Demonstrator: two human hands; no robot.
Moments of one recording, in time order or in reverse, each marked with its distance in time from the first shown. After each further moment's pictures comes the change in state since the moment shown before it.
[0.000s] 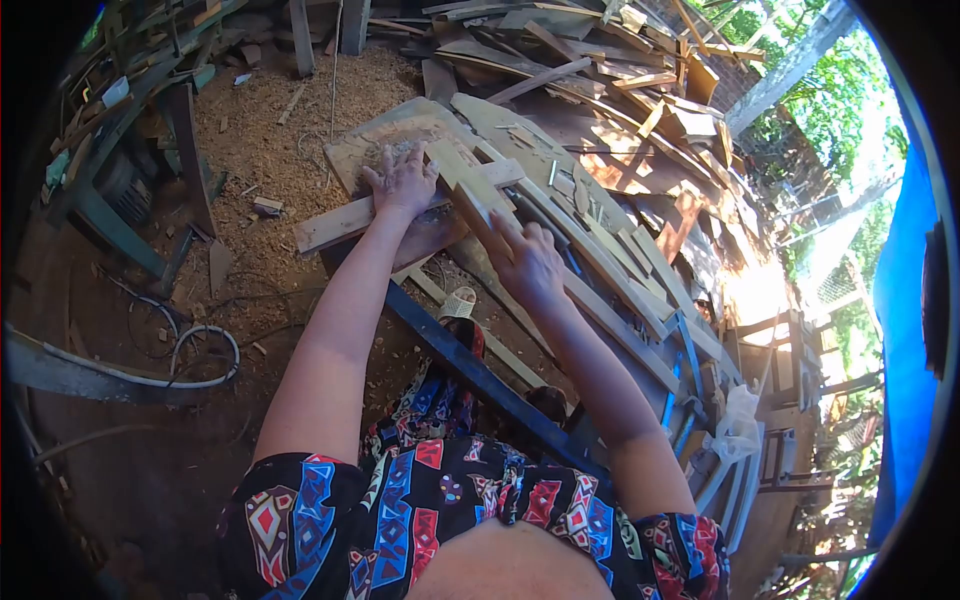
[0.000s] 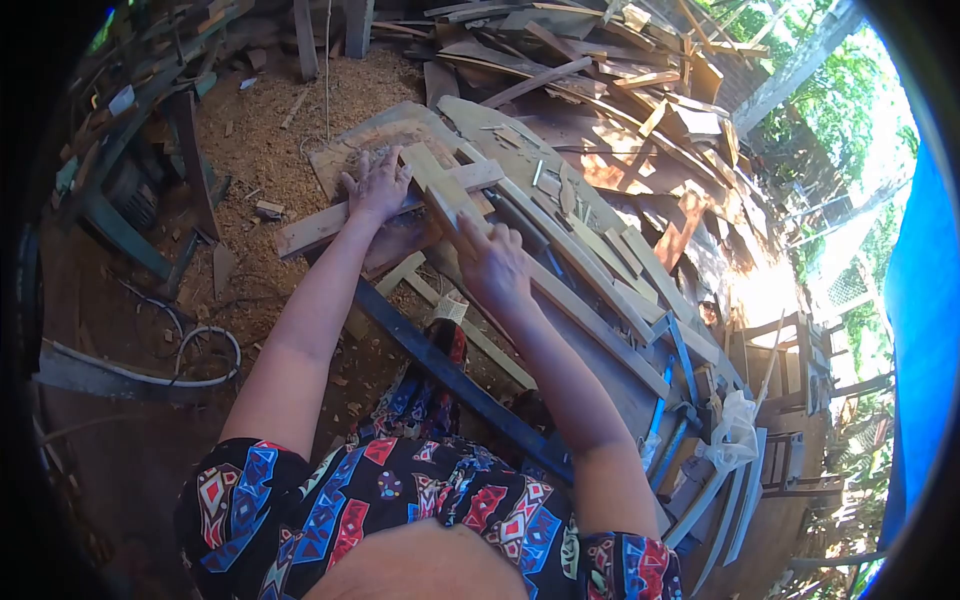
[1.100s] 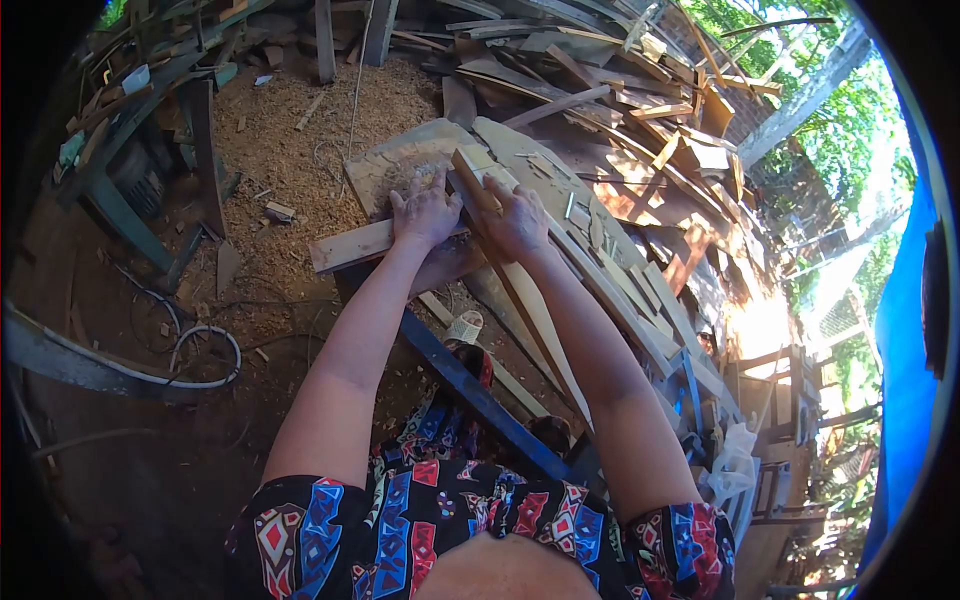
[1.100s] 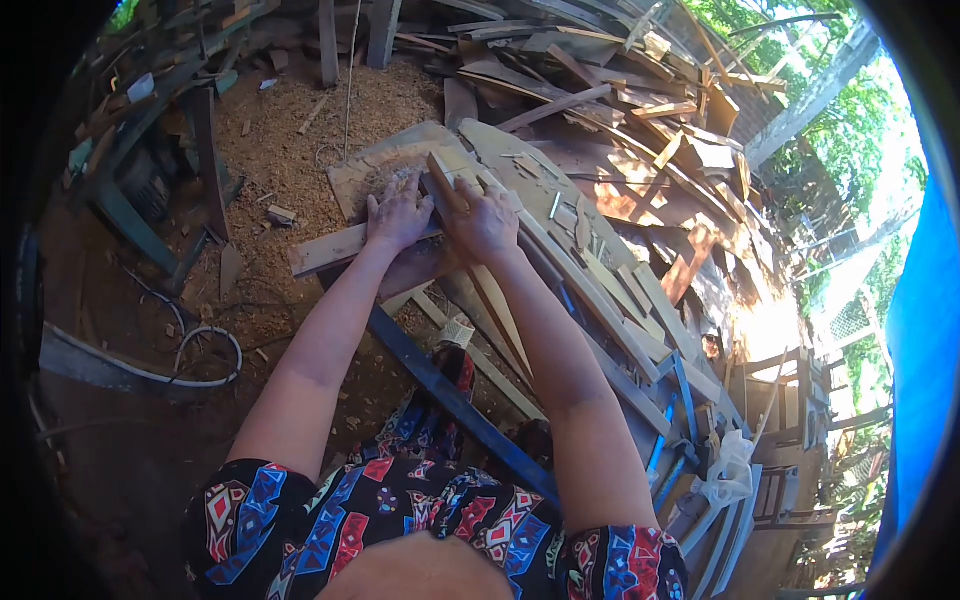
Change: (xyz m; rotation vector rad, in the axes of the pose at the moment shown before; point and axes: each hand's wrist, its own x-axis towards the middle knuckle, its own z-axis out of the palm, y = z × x) left_hand -0.005 0.003 -0.007 -0.074 -0.013 -0.004; right_hand 0.120 -0.001 0.038 0.021 -0.024 0.043
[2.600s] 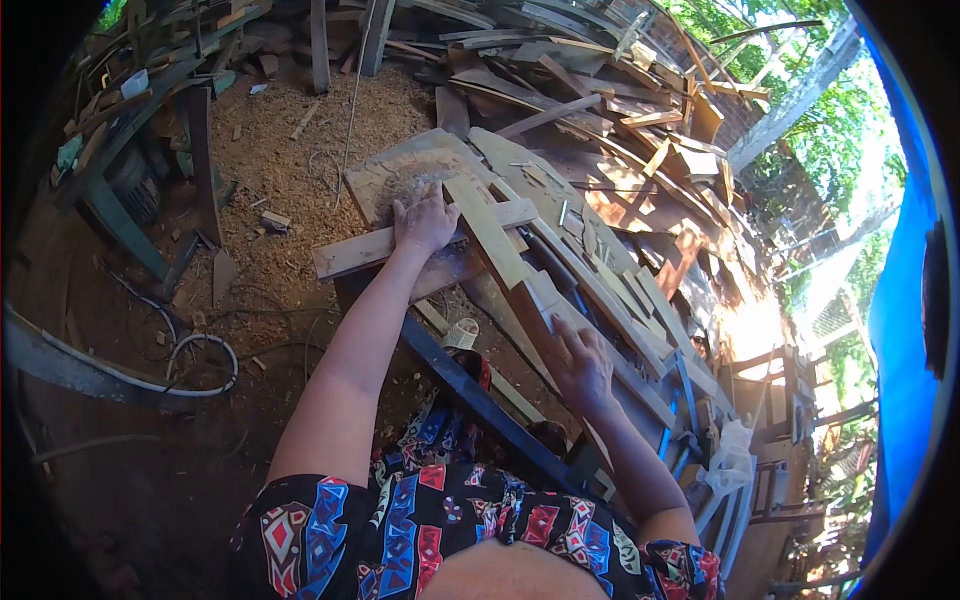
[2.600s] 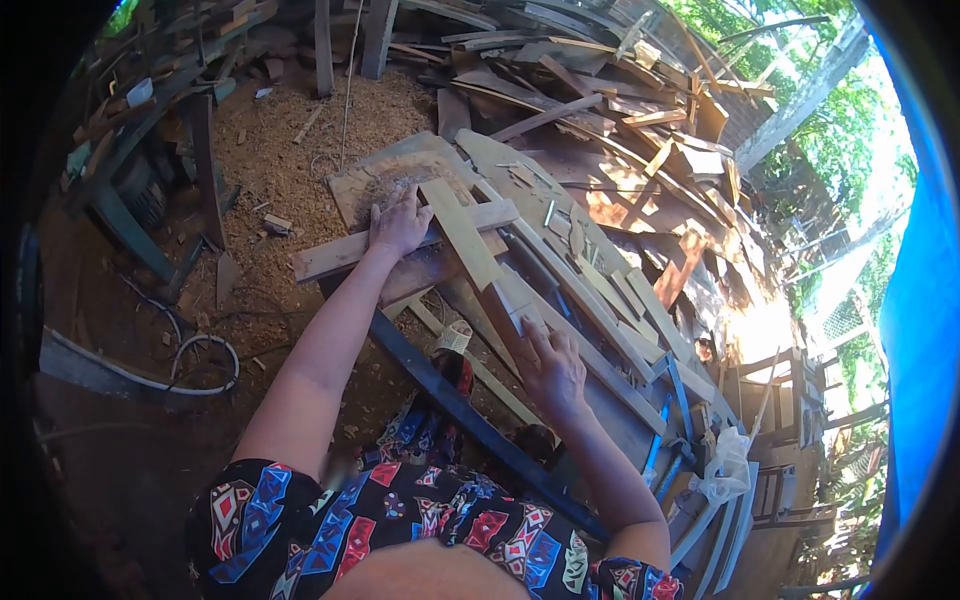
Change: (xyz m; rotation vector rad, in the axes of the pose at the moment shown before) left_hand 0.000 -0.005 0.000 -0.033 -0.028 0.024; right_hand -0.206 0.030 -0.078 -0.030 -0.084 0.079
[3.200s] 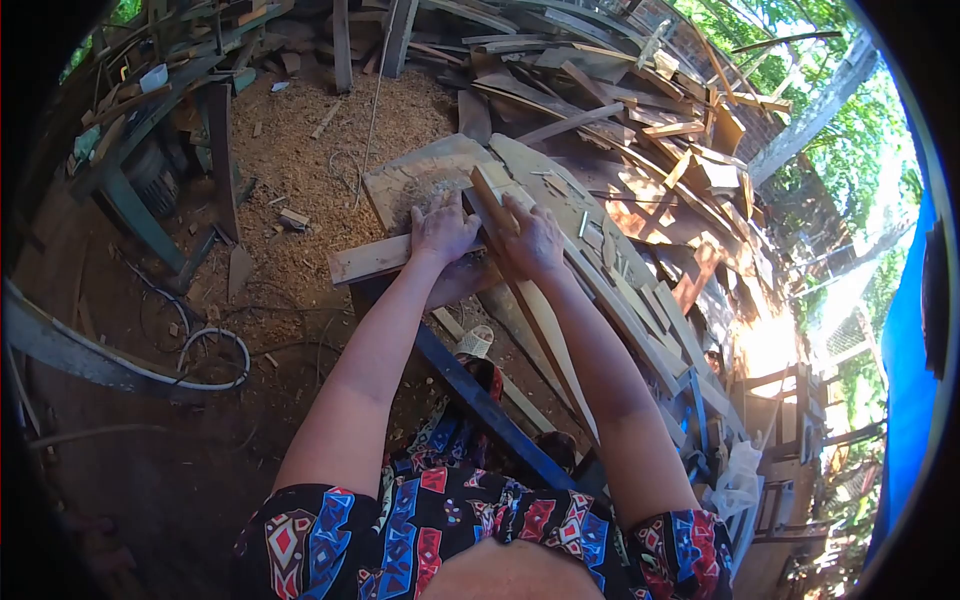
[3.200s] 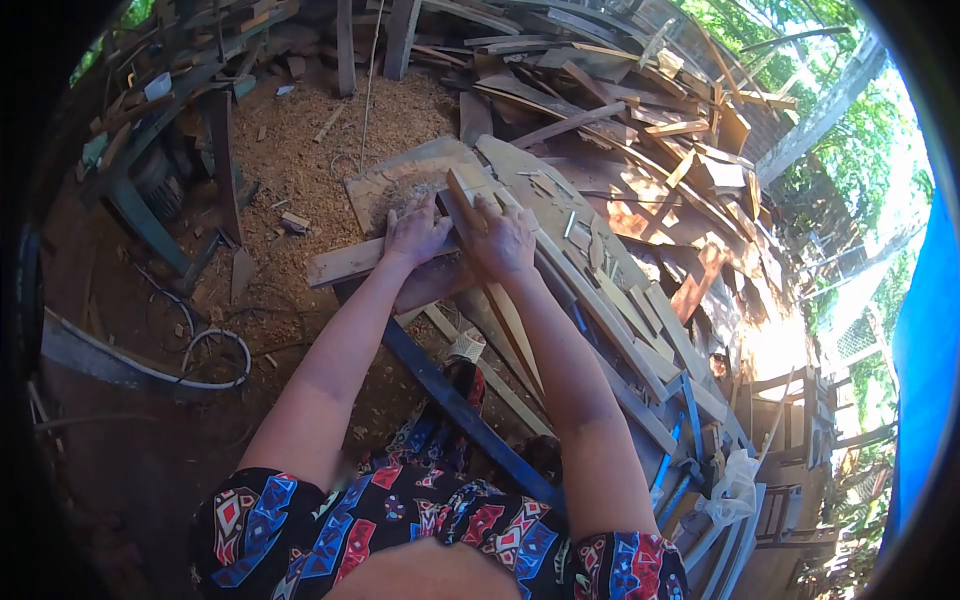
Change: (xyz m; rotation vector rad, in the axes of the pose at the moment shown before) left_hand 0.002 -0.002 0.000 -0.020 -0.016 0.008; right_hand 0.210 -0.049 0.061 0.030 0.123 -0.117
